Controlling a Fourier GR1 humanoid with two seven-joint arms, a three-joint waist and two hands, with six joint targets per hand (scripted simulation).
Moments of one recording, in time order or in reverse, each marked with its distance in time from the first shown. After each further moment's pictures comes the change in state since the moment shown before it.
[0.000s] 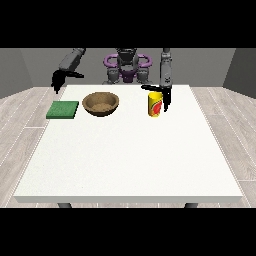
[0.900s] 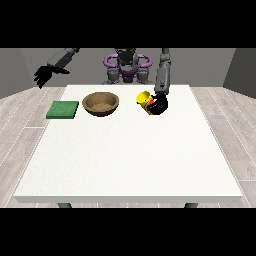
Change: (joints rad) left arm -0.108 0.051 -0.018 0.181 -0.217 0.389 -0.042; right arm -0.043 -0.140 -0.085 0.116 -0.071 0.140 -0.029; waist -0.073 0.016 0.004
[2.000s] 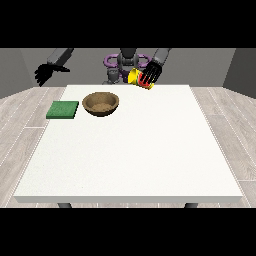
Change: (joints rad) left arm -0.078 -0.105 -0.446 -0.096 -0.638 0.072 0.703; right arm 0.095 -0.061 -0.067 0.400 0.059 -0.012 -0.115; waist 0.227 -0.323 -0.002
